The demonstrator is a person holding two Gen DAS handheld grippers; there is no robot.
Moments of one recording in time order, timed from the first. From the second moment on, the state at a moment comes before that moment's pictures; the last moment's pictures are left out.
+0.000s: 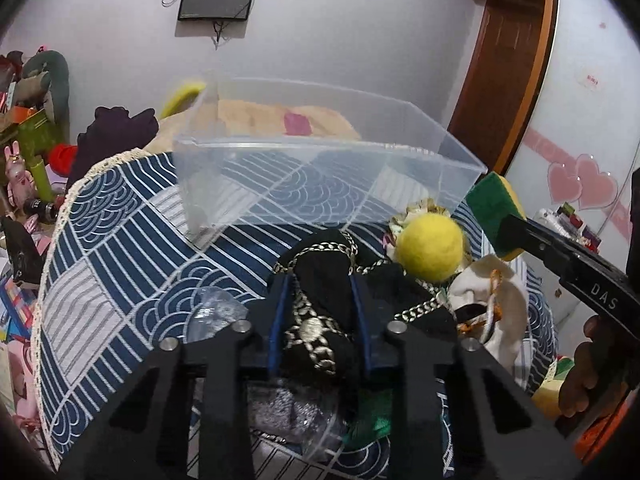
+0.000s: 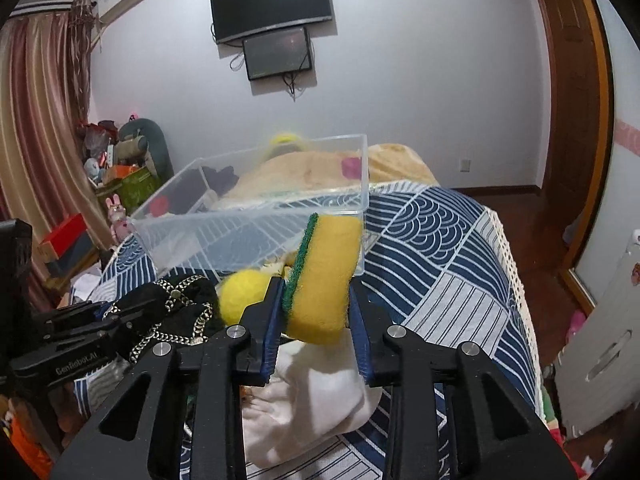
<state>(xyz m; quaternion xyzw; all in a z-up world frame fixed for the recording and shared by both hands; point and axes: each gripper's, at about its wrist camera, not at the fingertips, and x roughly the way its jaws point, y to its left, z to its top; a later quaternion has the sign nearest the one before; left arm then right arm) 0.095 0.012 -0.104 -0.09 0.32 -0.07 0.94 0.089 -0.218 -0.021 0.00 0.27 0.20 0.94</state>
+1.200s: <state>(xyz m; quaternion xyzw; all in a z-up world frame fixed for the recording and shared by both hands) 0.154 0.047 -0.007 -0.09 0.20 -0.01 0.98 0.155 -0.170 0.016 -0.04 0.24 0.22 0.95</state>
